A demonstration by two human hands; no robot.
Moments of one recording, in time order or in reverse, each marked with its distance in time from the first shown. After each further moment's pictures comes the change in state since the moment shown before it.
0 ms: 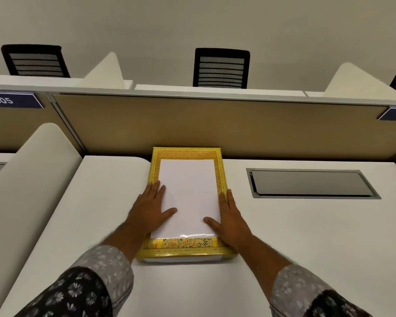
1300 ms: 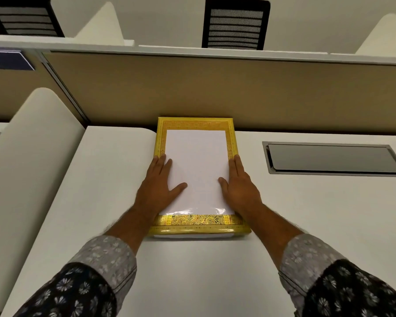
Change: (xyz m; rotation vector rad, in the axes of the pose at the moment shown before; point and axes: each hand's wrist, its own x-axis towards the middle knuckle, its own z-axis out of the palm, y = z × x) left_hand -0.006 -0.007 0.021 -0.168 0.171 -0.014; right_hand 0.031 -0.020 0.001 -0.082 0.101 0.045
